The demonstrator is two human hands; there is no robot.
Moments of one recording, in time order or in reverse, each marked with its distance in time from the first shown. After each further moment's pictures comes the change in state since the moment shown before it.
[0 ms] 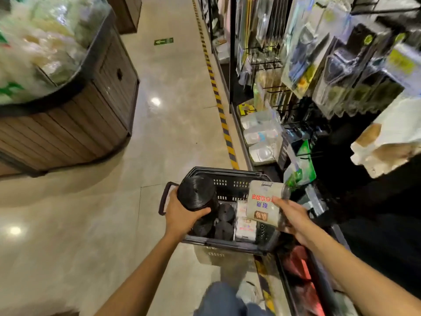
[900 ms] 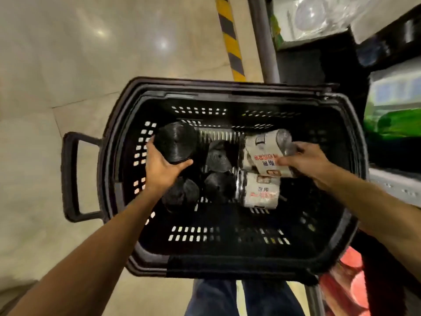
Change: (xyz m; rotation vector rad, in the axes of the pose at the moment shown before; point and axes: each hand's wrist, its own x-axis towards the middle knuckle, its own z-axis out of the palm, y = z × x) left_hand 0.304 -0.327 0.216 0.164 -0.227 -0.278; right_hand 0.405 0.149 0.060 -0.573 0.035 0.322
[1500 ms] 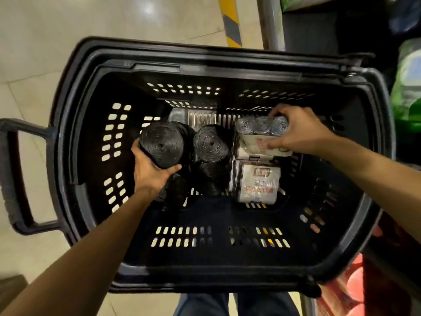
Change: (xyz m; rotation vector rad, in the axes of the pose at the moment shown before) left_hand 0.005 -0.056 0.035 0.110 -0.023 -0.143; right_hand 0.051 -0.024 0.000 -0.664 -0.109 -0.365
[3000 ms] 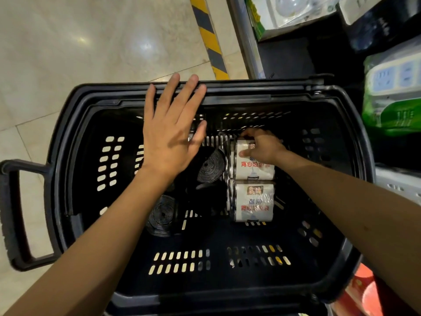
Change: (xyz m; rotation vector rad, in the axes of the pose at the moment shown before) left_hand 0.002 0.162 -0.008 0.646 0.424 1.184; right_hand 0.056 0.021 0.051 0.054 0.001 0.076
